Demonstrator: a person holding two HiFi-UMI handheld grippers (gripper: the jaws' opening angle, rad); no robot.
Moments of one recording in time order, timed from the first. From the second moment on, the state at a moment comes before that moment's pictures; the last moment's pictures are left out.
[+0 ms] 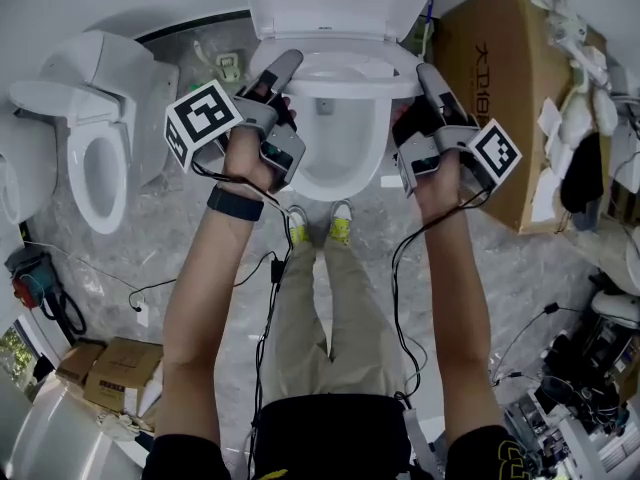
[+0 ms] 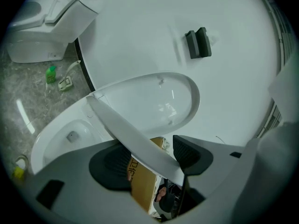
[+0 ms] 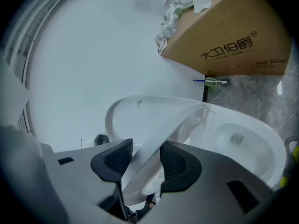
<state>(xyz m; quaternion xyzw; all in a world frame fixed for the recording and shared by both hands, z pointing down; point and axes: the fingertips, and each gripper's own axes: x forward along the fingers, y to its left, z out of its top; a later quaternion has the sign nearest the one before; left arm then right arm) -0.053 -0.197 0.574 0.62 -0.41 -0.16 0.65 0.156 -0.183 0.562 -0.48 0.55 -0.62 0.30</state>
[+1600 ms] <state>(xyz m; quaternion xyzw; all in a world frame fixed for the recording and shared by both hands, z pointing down) -0.053 -0.369 0.542 0.45 -0.46 -0.17 0.75 0.168 -0.363 0.532 -0.51 0.49 -0.64 0.29</state>
